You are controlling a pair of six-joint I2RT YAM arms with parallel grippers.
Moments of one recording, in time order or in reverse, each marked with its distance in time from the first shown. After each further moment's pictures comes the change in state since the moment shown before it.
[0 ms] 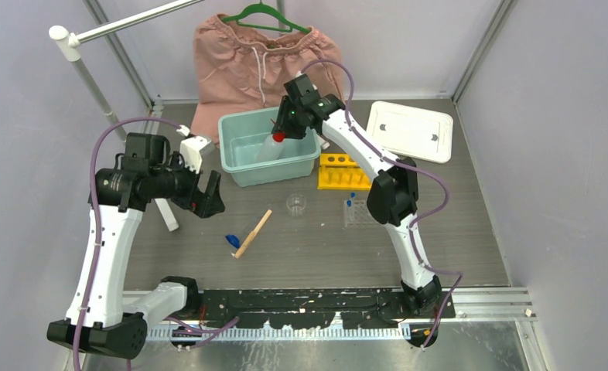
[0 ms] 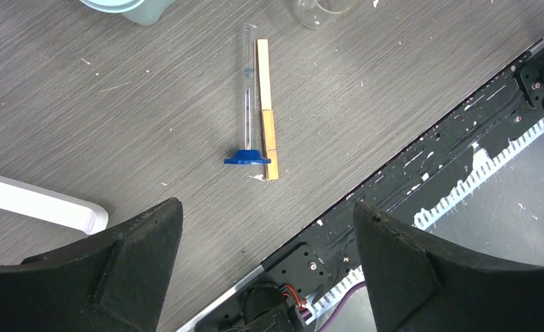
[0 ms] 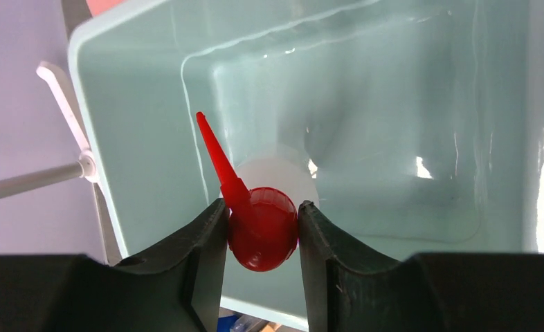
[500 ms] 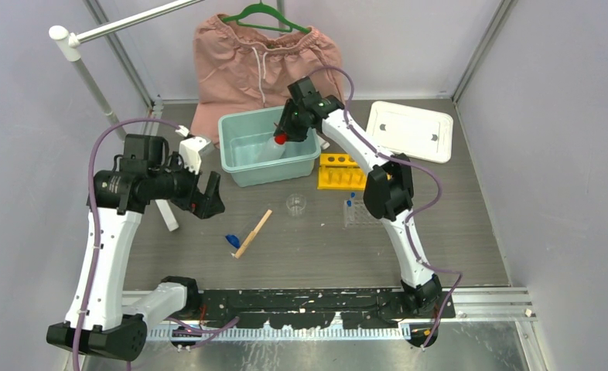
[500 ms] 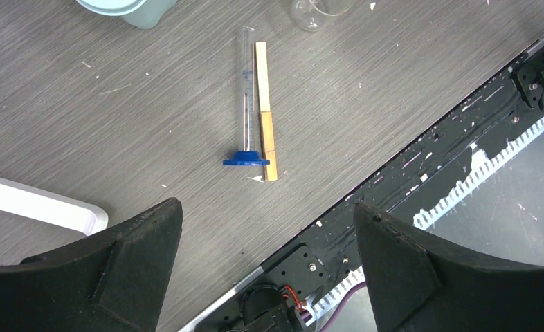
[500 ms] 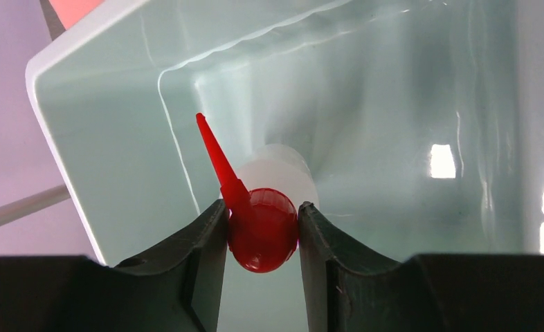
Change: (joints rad) left arm 0.000 -0.011 0.000 0.001 0.007 0.000; right arm -0.037 0.076 0.042 -0.010 -0.043 0.058
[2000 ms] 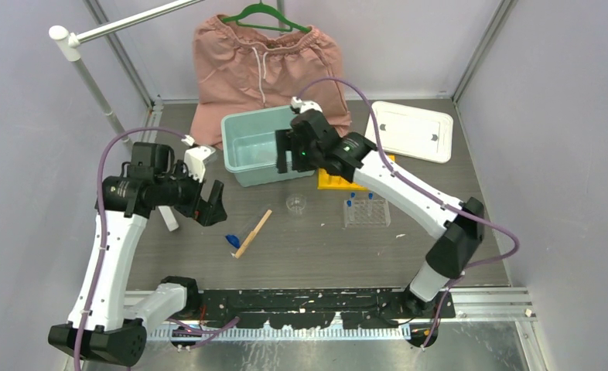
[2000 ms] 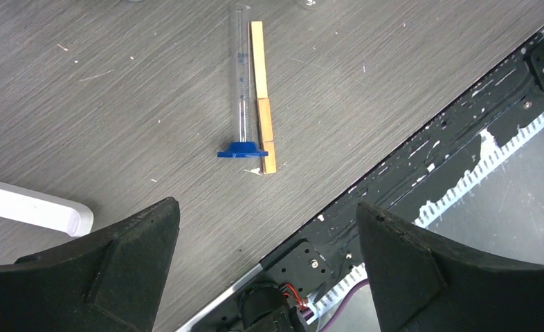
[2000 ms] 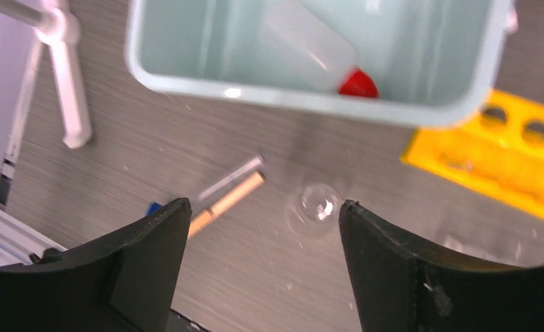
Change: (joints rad) left arm 0.000 -0.032 -0.100 0.037 0.007 0.013; right arm 0.260 -0.637 -0.584 0.095 0.260 -0.311
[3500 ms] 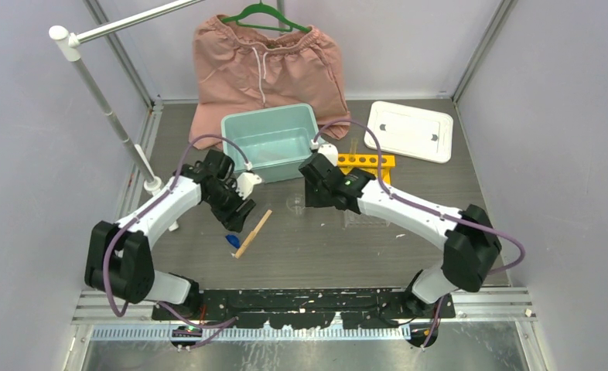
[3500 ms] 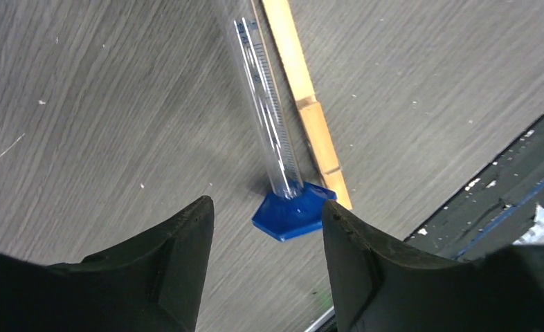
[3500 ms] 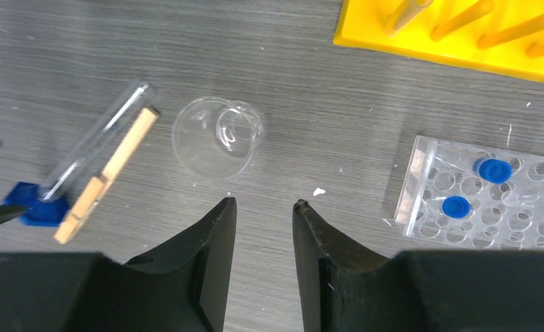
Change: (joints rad) left arm -0.210 0.365 -0.324 0.358 -0.149 0.210; right arm 0.028 -0.155 -0.539 0.107 0.133 0.156
